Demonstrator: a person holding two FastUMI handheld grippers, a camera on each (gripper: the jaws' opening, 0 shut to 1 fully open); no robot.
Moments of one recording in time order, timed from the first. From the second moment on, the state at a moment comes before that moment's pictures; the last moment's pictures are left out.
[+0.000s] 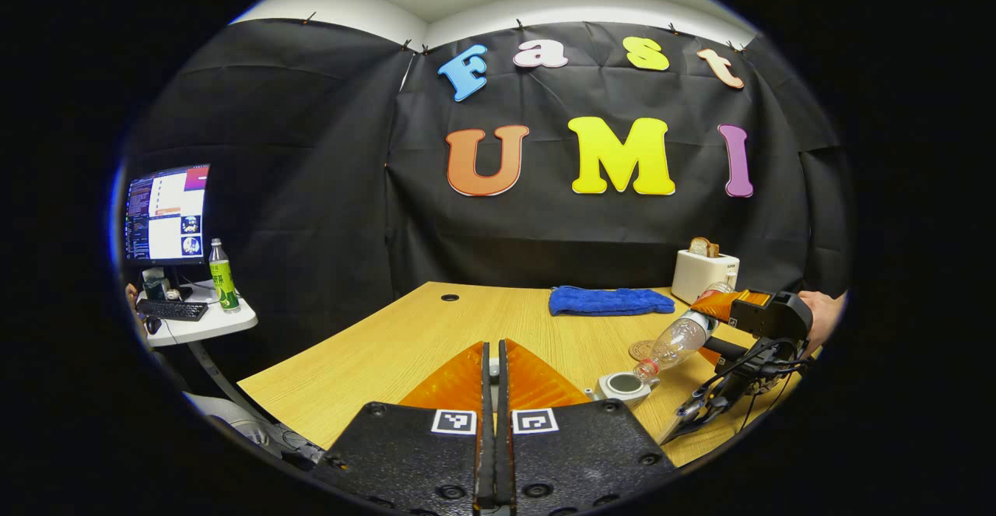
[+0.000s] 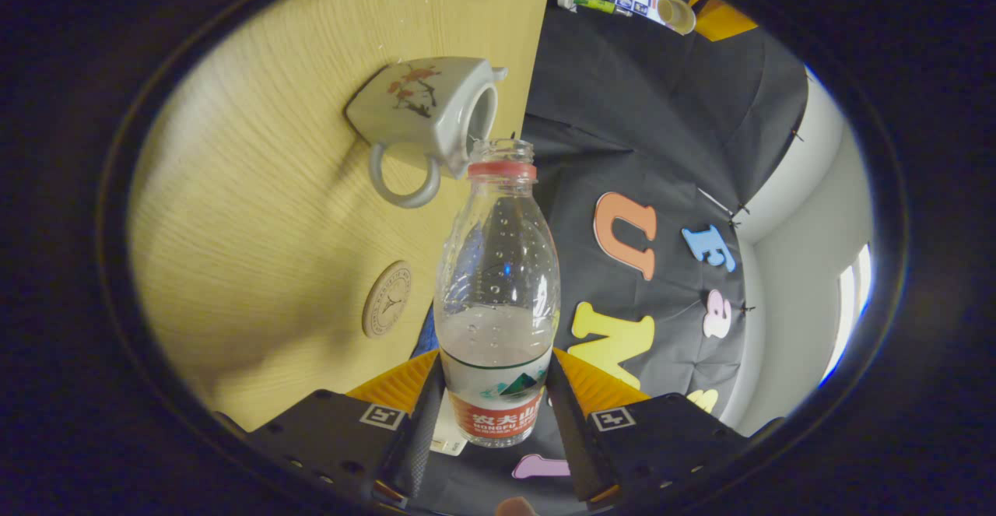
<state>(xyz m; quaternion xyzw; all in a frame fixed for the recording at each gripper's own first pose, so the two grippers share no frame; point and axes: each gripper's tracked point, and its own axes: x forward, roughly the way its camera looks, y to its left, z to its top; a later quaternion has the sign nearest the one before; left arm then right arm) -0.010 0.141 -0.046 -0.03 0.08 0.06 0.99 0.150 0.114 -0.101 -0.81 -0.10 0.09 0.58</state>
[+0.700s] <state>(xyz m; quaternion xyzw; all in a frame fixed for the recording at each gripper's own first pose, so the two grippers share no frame) -0.011 0.144 -0.045 -0.03 0.08 0.06 0.99 0.152 0.131 -0.084 -0.84 -0.13 0.07 0.52</state>
